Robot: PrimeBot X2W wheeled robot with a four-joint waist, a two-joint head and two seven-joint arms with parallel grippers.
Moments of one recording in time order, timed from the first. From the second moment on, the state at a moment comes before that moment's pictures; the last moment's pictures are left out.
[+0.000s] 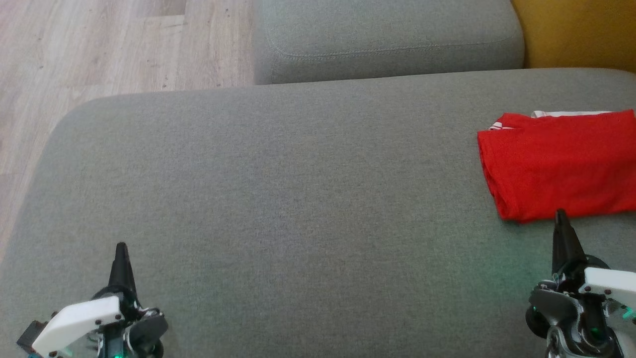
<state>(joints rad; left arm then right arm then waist) -0.06 0.05 0.07 0.27 -1.63 -0.12 0.10 -0.06 -0.05 -0.13 0.28 1.62 0.12 0.10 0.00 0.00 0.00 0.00</state>
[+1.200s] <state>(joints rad) -0.06 0.05 0.07 0.27 -1.63 -0.12 0.10 -0.06 -0.05 -0.13 0.28 1.62 0.12 0.10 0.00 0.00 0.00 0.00</state>
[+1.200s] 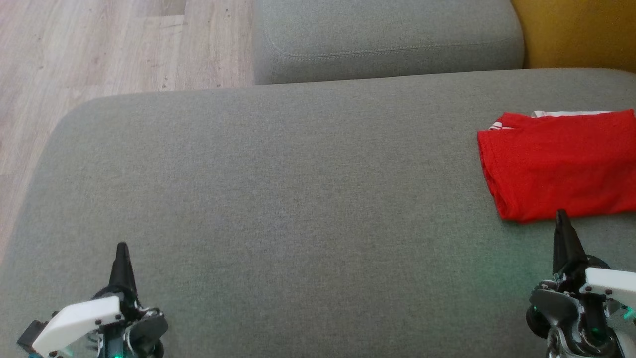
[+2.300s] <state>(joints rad) -0.06 0.05 0.07 0.27 -1.62 -0.12 0.11 -0.06 -0.05 -0.13 0.28 1.62 0.12 0.11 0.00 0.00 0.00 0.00</state>
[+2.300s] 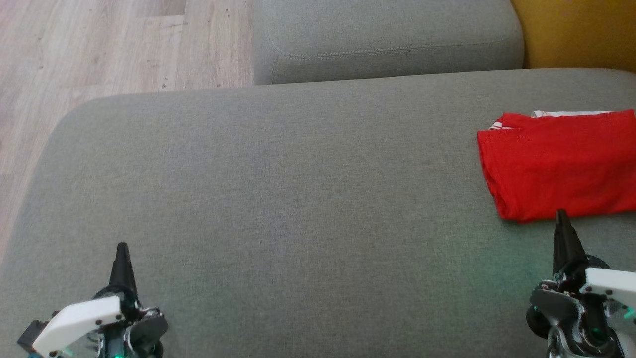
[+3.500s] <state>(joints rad) -0.06 0.05 0.07 0.27 -1.62 -0.12 0.11 -0.06 -0.05 -0.13 0.28 1.62 0.12 0.11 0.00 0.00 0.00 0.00</state>
